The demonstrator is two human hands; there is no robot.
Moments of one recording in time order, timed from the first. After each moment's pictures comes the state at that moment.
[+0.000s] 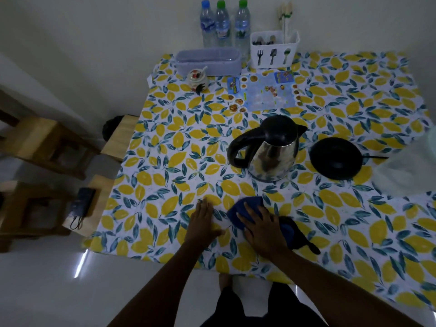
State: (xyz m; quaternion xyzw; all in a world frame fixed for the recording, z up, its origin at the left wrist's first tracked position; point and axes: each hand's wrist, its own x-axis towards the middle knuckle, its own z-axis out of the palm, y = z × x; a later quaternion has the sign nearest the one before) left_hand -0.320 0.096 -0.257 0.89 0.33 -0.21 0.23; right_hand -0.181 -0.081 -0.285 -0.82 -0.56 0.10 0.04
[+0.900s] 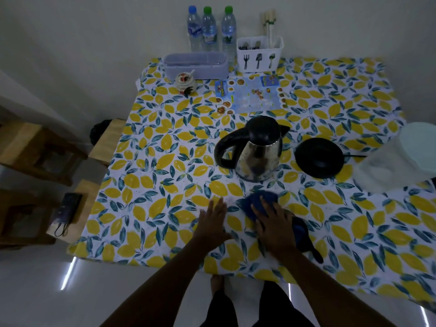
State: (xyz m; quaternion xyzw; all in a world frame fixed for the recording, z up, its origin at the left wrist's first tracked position) left_hand -0.279 0.058 -0.242 0.92 0.22 -0.21 0.24; right_hand -0.140 -0.121 -0.279 -0.90 -0.42 0.09 0.04
